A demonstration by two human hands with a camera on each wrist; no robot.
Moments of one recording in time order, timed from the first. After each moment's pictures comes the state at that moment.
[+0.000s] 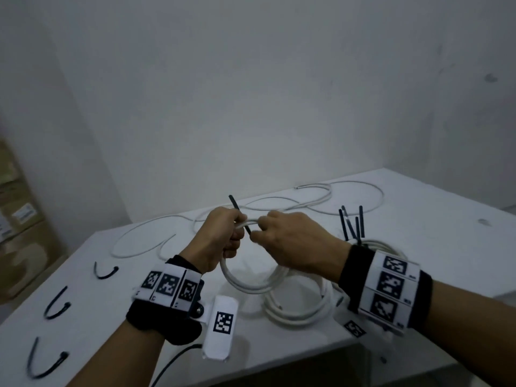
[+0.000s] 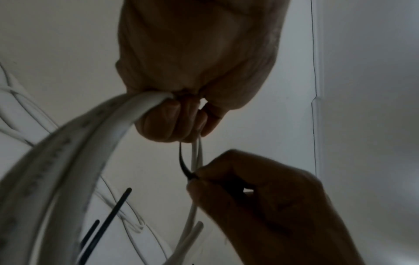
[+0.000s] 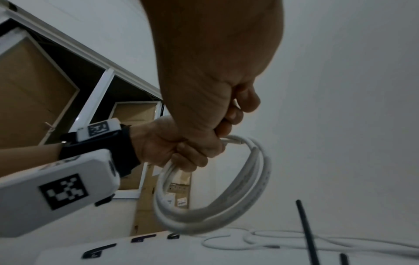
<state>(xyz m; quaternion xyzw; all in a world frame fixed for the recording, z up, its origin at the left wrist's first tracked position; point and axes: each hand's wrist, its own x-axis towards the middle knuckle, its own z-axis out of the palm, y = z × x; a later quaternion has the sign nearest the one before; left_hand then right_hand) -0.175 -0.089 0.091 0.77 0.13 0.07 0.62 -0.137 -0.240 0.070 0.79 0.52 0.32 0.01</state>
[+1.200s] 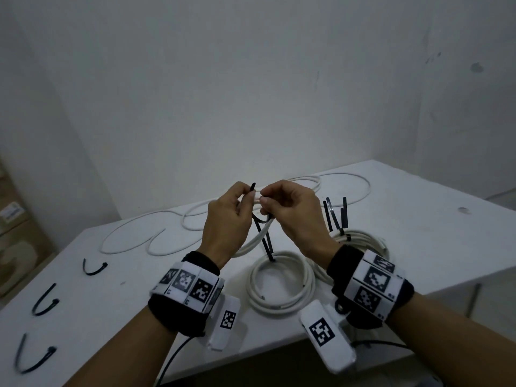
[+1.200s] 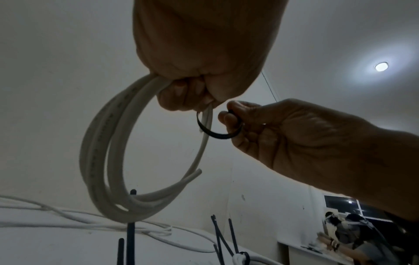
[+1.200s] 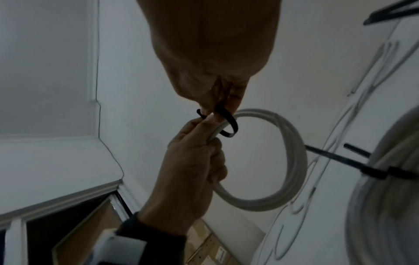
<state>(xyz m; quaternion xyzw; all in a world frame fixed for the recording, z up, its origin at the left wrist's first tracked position) -0.157 -0.124 0.066 0.86 -0.05 0.37 0.34 -0.131 -0.258 0.063 0.63 0.26 0.11 -0.72</state>
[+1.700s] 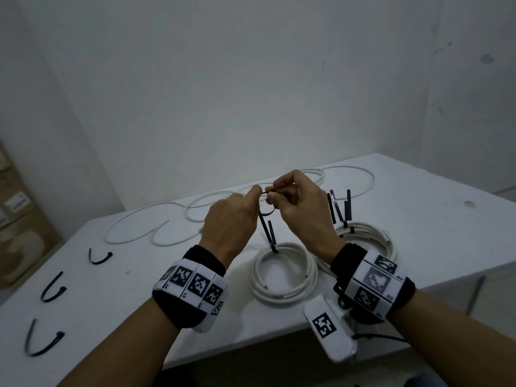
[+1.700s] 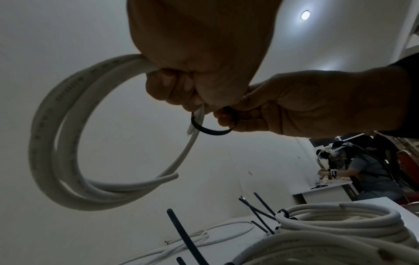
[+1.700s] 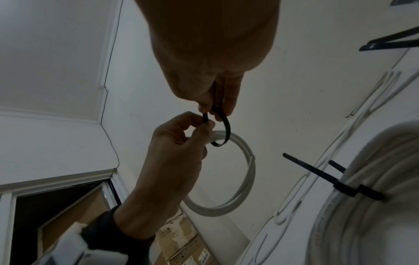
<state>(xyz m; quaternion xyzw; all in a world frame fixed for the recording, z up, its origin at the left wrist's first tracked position) -0.162 -0.121 0.061 0.93 -0.07 0.37 -0.03 -0.127 -0.259 0.049 0.66 0.27 0.19 -0.68</state>
